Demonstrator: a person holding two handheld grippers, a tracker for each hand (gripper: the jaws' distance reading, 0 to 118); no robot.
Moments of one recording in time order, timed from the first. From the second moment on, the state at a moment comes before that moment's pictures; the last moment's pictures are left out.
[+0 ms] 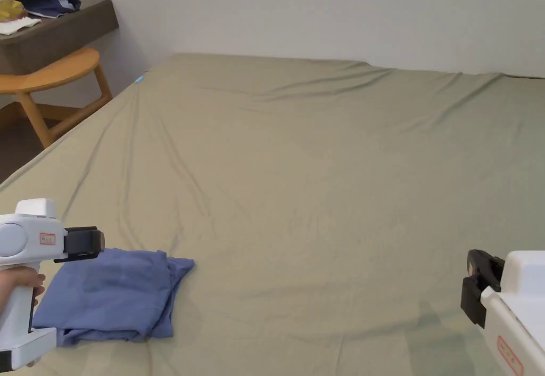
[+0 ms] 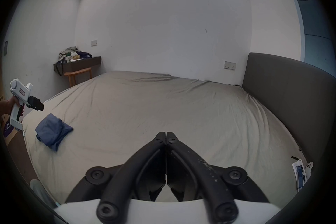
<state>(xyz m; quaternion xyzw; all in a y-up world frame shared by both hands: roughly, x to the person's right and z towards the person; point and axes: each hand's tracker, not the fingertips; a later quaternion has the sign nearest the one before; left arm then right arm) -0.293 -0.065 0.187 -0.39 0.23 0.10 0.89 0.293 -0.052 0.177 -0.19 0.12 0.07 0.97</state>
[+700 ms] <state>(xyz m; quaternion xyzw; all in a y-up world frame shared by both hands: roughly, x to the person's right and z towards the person) 0.018 0.106 0.269 0.01 0.11 -0.01 0.99 0.402 0.064 0.241 -0.02 0.04 0.08 1.00</state>
